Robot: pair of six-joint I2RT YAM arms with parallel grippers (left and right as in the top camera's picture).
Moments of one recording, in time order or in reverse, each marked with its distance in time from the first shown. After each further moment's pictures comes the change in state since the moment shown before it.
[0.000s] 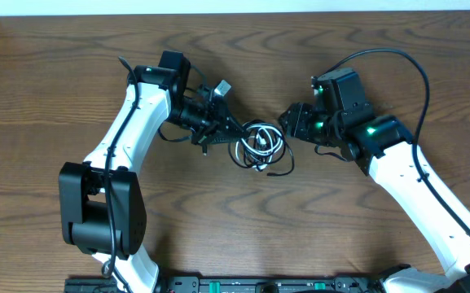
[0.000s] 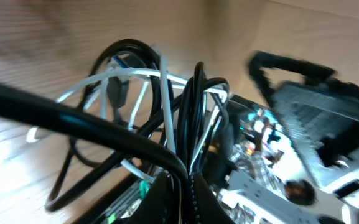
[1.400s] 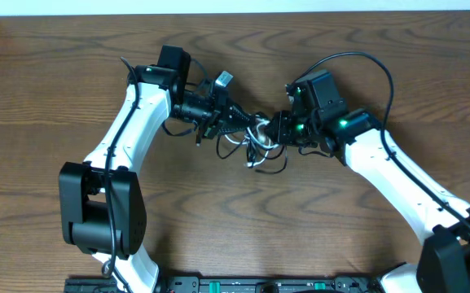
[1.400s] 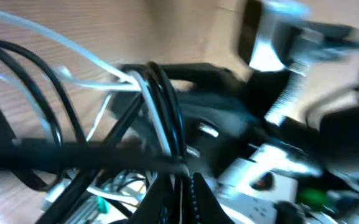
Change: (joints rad) left arm 0.000 0.000 0.000 0.131 0.149 -0.150; right arm 0.042 0.160 0.000 0.080 -0.109 -0.075
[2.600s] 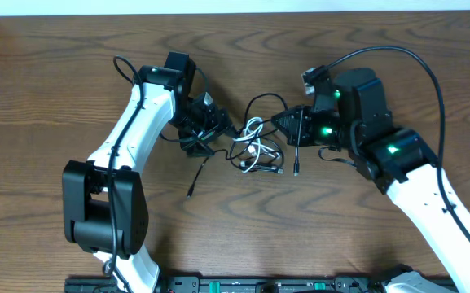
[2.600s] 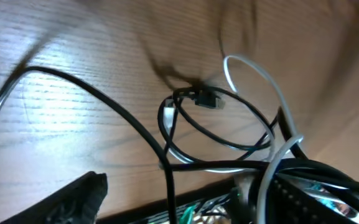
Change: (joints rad) left arm -0.021 0.009 0.001 -0.139 -0.628 -0.157; right arm -0.031 -0.312 -0.002 0.012 -0.155 -0.031
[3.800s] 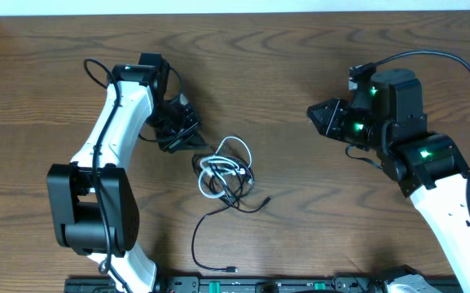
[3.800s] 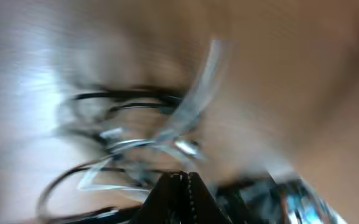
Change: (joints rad) left arm 0.117 -0.009 0.000 -0.068 -0.027 0.043; right arm -0.138 -0.067 -0.005 -0.118 0.145 0.087
